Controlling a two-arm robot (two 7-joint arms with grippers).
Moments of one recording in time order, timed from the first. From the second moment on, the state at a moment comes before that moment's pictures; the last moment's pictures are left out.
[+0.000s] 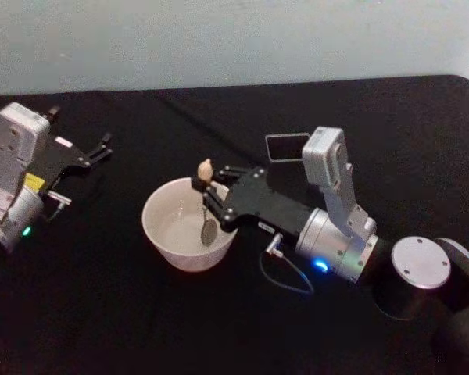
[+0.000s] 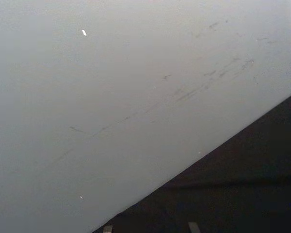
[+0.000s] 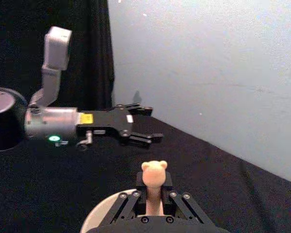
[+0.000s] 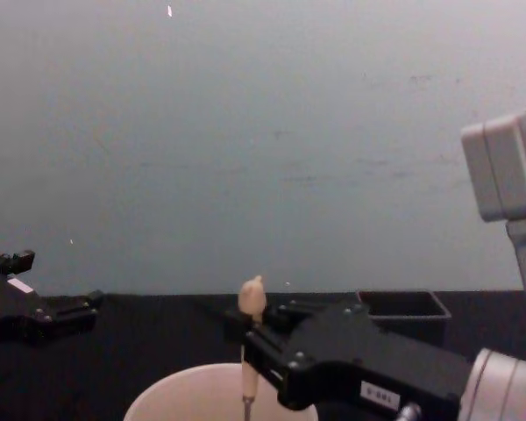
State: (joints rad) left arm -0.20 0.60 0.45 -1.41 -0.25 -0.12 0.03; right arm 0.18 0.30 -0.52 -1.47 0.32 -0.14 0.52
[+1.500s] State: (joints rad) left arm -0.20 0.60 0.45 -1.41 -0.25 -0.12 0.03; right arm 0.25 0.24 -0.55 -1.38 0.31 -0.15 0.50
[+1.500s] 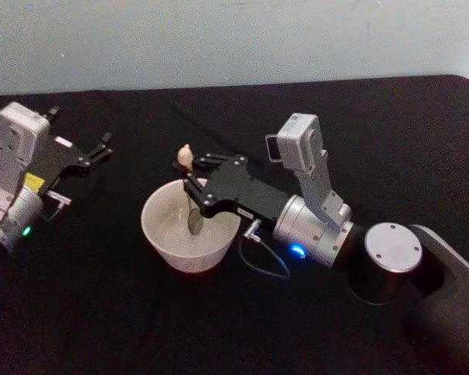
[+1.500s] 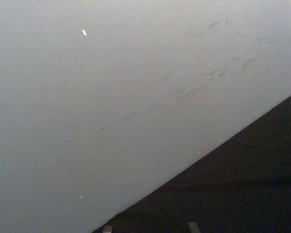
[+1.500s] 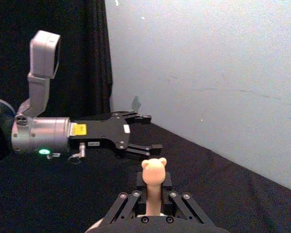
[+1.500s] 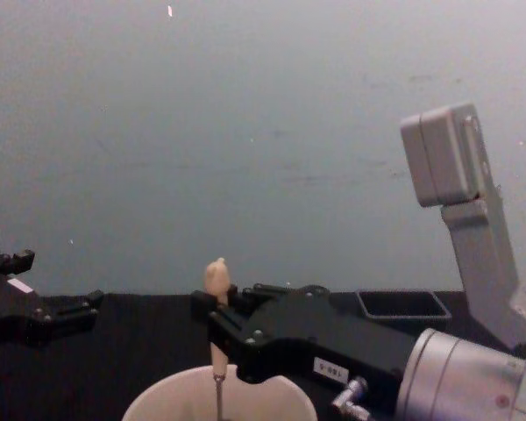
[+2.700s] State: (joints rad) left arm -0.20 0.60 0.45 -1.41 -0.25 -0.12 0.03; right arm 0.23 0.26 -0.51 -1.46 0.34 -0.14 0.50
